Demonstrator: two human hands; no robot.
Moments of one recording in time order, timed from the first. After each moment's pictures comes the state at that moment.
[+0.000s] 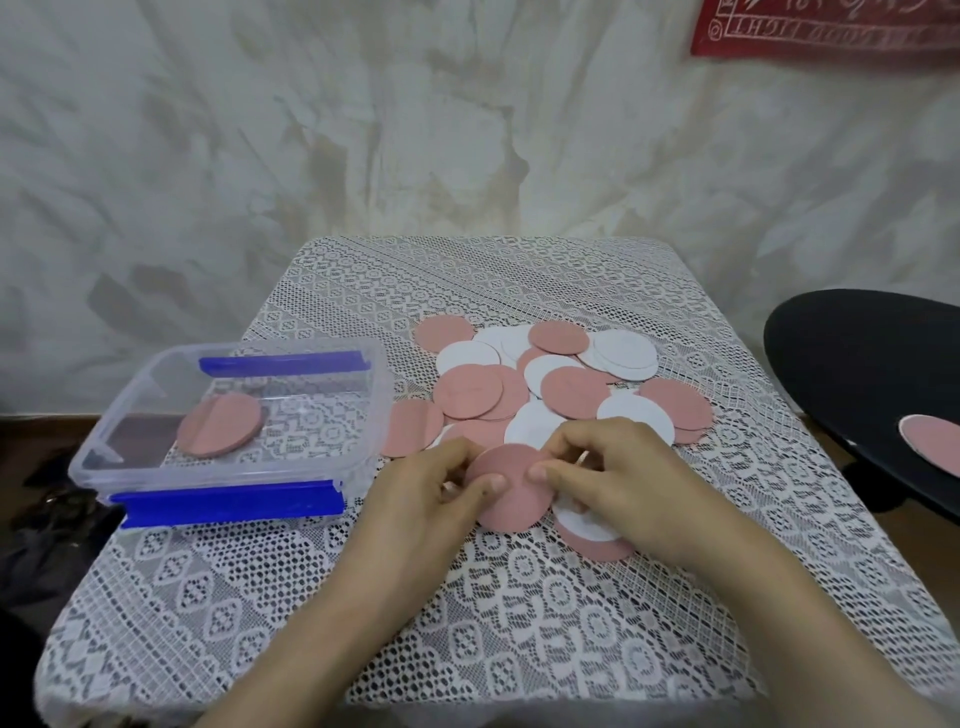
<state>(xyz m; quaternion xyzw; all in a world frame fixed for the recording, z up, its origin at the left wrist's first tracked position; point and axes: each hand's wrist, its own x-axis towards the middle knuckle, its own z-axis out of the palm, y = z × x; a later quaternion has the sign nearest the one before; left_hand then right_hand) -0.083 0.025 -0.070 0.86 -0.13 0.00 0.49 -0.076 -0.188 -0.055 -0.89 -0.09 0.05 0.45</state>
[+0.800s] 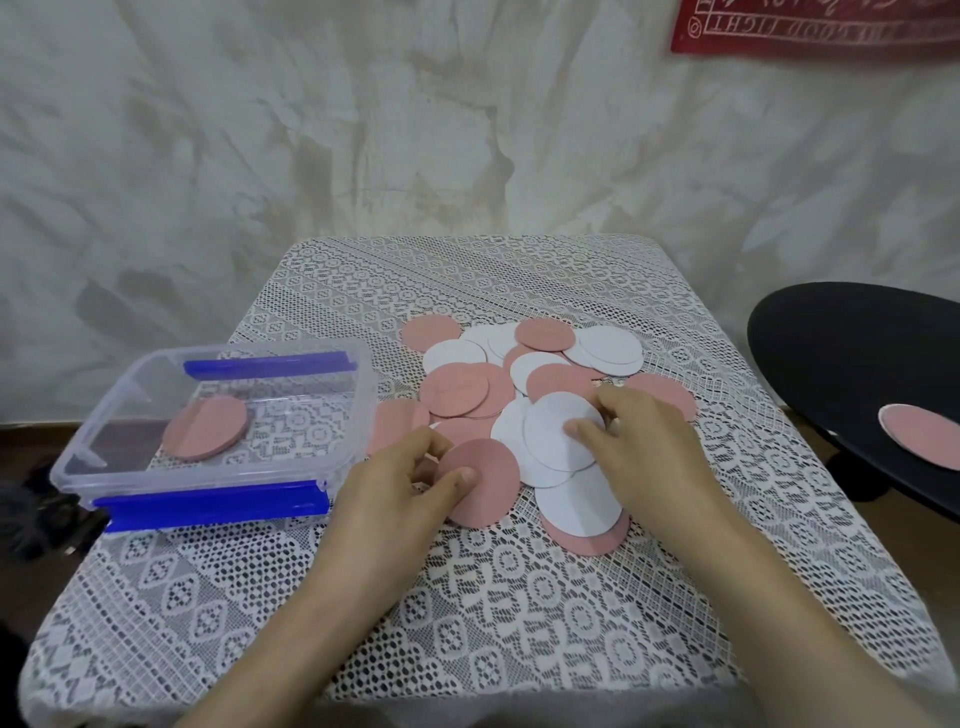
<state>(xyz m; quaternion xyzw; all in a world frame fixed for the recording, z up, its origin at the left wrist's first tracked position) -0.083 0.027 -0.066 0.88 -0.05 0.00 0.48 -0.069 -0.198 -0.056 -0.95 0.04 -0.09 0.30</state>
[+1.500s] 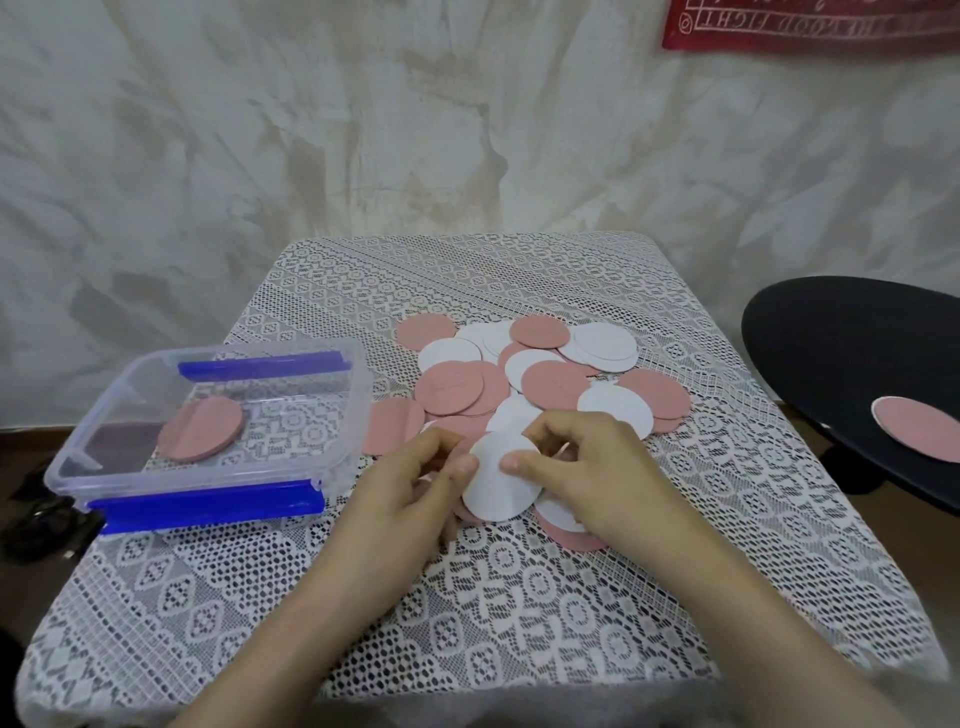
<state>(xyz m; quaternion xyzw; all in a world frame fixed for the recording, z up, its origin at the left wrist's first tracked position) -0.090 0.023 -0.061 0.81 -0.12 -0.07 0.58 -0.077 -0.176 -0.068 -0.86 -0.01 0.00 0.50</state>
